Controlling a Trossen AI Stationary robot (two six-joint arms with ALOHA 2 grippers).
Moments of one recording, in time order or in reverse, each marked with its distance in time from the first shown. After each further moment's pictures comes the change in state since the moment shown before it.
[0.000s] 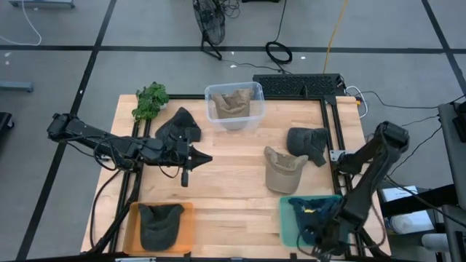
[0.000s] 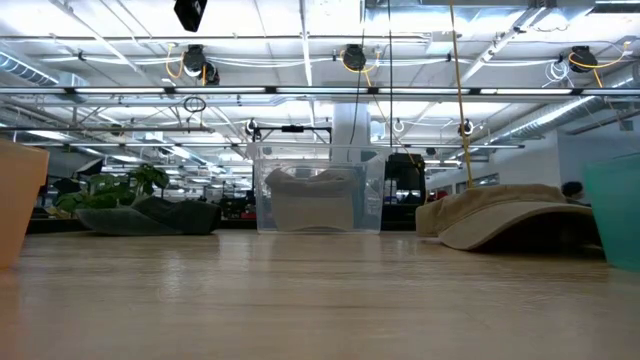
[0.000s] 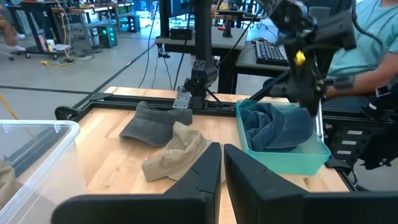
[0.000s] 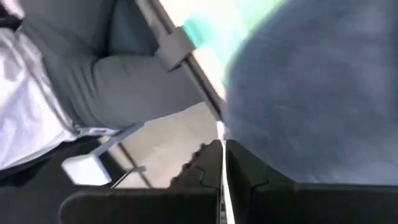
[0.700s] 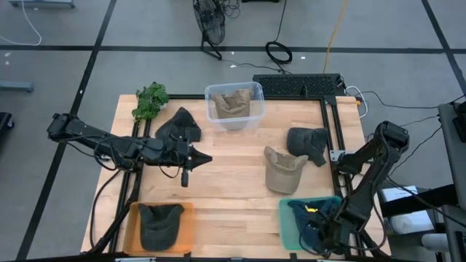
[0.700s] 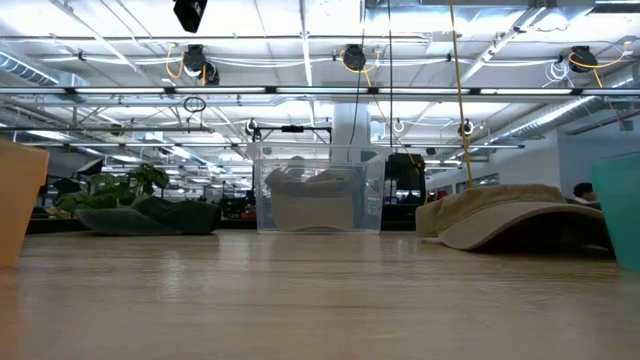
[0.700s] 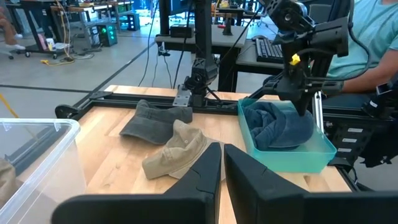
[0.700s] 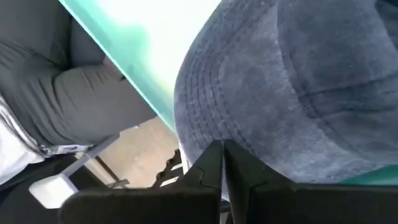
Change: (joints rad) left arm 0.000 0.000 0.000 -0.008 0.000 0.001; right arm 0.027 0.012 -0.030 -0.098 0.011 0.065
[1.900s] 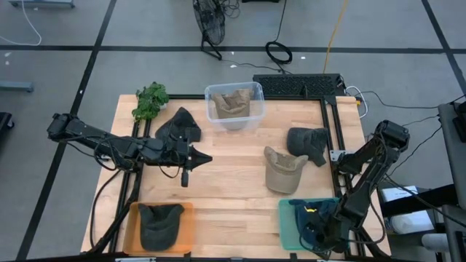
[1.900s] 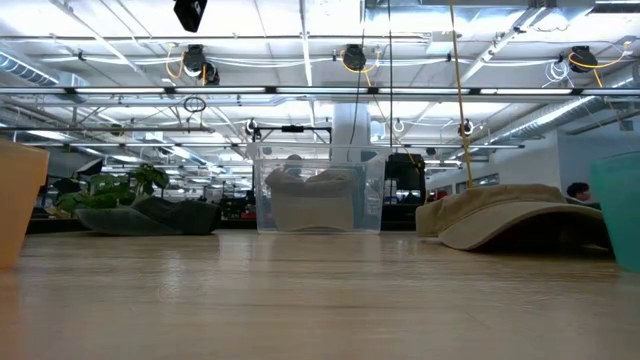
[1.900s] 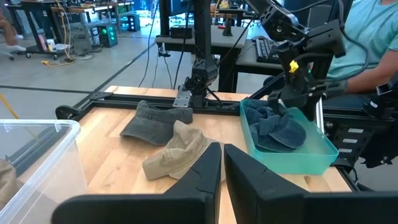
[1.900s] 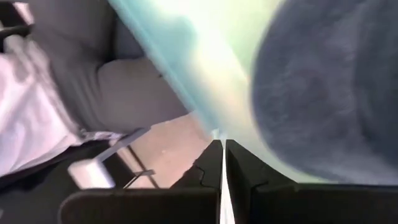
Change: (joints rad) left arm 0.000 0.000 0.000 0.003 -0.001 0.002; right arm 0.000 -0.025 -0.104 0.275 0.026 -0.023
